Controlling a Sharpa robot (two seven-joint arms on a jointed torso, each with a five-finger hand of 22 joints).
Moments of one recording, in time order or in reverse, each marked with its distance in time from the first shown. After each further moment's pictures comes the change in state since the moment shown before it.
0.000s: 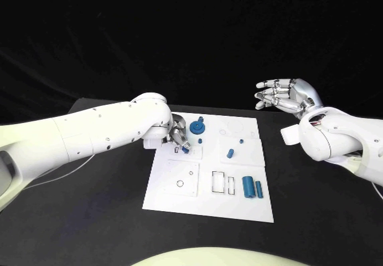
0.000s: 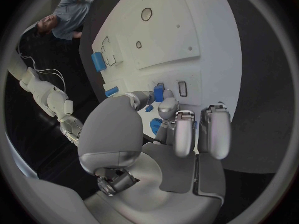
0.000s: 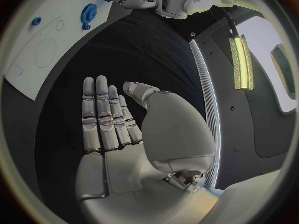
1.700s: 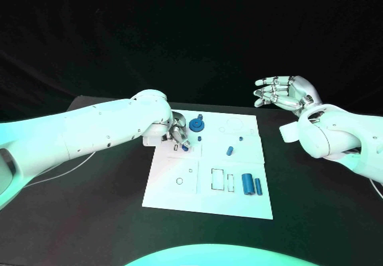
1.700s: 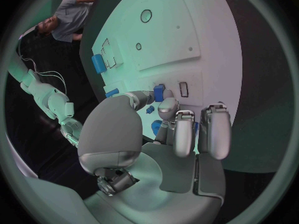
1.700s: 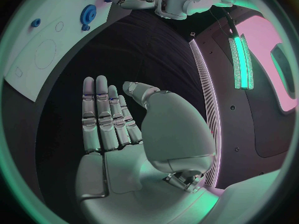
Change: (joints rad) left arm -0.003 0.008 0.004 -0.010 -0.013 0.027 0.012; left_hand -0.001 -0.001 0.000 0.000 0.000 0.001 -0.001 0.003 0.002 0.004 -0.004 0.005 0.001 0.000 0.000 0.000 0.000 0.000 0.000 0.000 0.004 0.000; right arm -0.001 0.003 0.000 -0.001 0.004 0.004 0.000; right_hand 0.000 0.000 0.000 0.000 0.000 0.000 0.000 0.000 0.000 0.000 0.000 0.000 -0.001 0.000 0.000 -0.004 0.000 0.000 0.000 0.000 0.000 -0.002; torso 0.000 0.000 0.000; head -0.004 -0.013
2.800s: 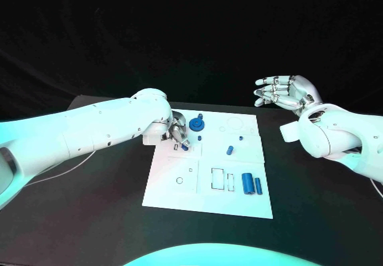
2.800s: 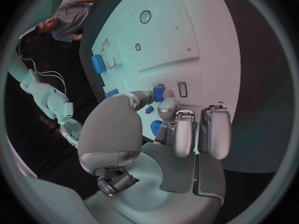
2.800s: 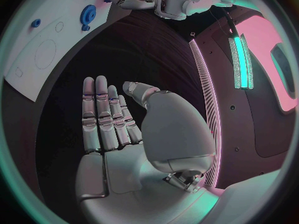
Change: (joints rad) left arm -0.001 0.002 0.002 -0.007 0.000 0.012 -0.003; left_hand -0.004 0.004 0.000 0.000 0.000 0.004 -0.001 0.000 0.004 0.003 0.004 0.000 0.002 0.000 0.000 0.000 0.000 0.000 0.000 0.000 0.000 0.000; right arm 0.000 -0.001 0.000 0.001 0.000 0.001 0.000; right_hand 0.000 0.000 0.000 0.000 0.000 0.004 0.004 0.000 -0.001 -0.004 0.004 0.000 -0.003 -0.004 0.004 0.000 0.000 0.000 0.000 0.000 -0.004 -0.003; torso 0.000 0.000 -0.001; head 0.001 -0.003
